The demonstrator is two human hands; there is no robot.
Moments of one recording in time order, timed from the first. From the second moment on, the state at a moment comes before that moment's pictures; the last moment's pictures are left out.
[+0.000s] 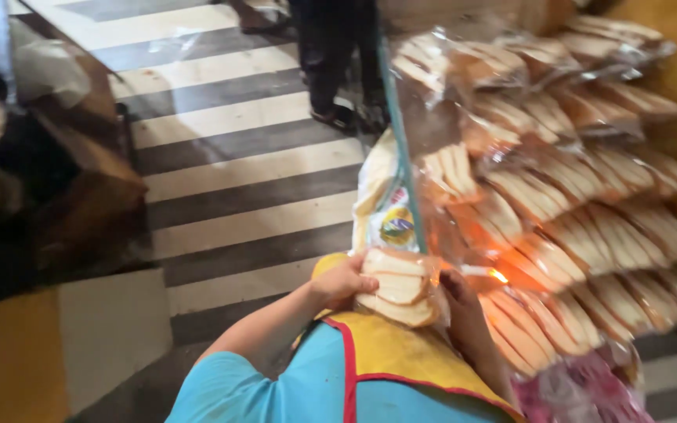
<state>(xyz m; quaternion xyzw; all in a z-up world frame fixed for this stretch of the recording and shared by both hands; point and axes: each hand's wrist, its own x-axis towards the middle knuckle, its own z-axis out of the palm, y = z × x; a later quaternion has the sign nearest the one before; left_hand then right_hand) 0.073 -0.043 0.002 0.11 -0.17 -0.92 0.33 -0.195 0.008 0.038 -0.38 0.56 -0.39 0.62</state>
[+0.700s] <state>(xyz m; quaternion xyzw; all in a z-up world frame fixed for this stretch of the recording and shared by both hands) 0.041 -0.270 -0.054 0.18 -0.23 -0.89 0.35 -0.214 -0.062 0.038 -0.24 0.66 -0.54 0.48</state>
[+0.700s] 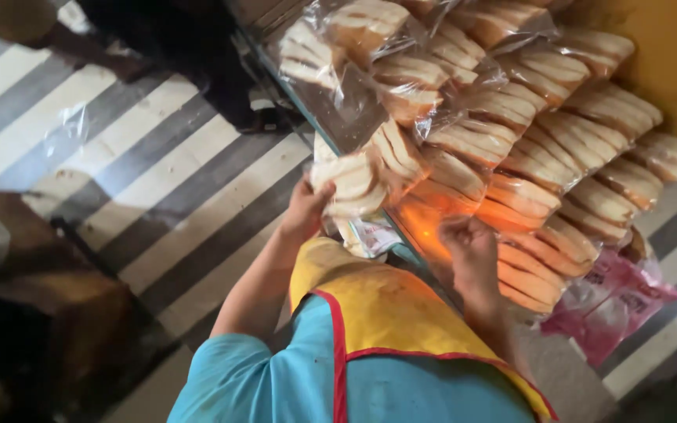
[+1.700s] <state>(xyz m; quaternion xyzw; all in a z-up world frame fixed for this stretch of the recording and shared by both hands) -0.032 -0.375 0.273 -0.10 -0.82 -0.35 0.44 -0.242 -0.216 0.305 -0.76 0.58 -0.19 -0.21</state>
